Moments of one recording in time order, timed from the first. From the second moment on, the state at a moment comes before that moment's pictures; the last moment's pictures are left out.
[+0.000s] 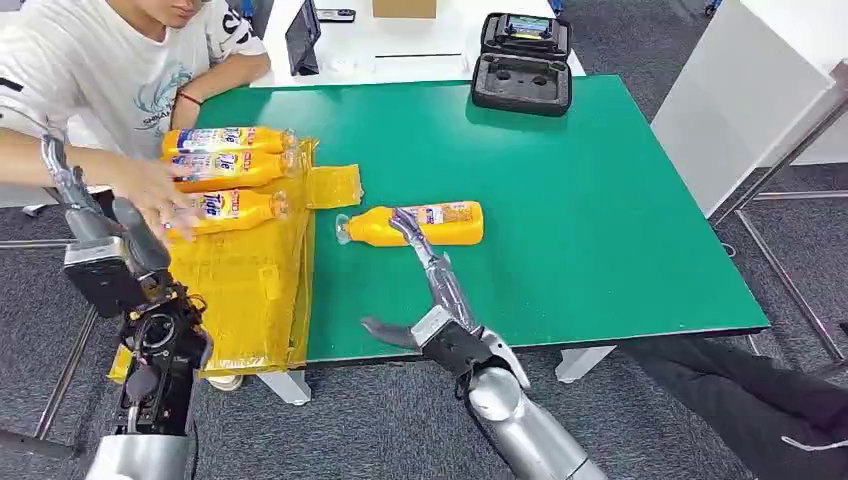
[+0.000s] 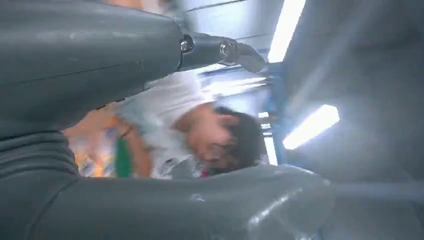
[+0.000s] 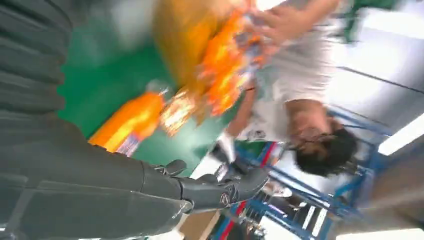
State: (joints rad) left arm -0.36 -0.13 0.03 -1.31 -0.26 0.70 -0.70; right arm -0.32 0.06 0.57 -1.24 0.19 -0.18 -0.51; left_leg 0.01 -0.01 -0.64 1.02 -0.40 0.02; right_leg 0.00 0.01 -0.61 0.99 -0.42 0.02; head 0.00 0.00
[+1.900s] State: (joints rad) left arm -0.13 -0.12 -0.08 -1.27 0.07 0.69 -0.70; right arm -0.80 0.10 0.63 -0.54 0.45 0.11 -0.44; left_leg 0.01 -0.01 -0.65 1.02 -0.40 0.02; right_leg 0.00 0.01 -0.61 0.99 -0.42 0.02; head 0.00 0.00
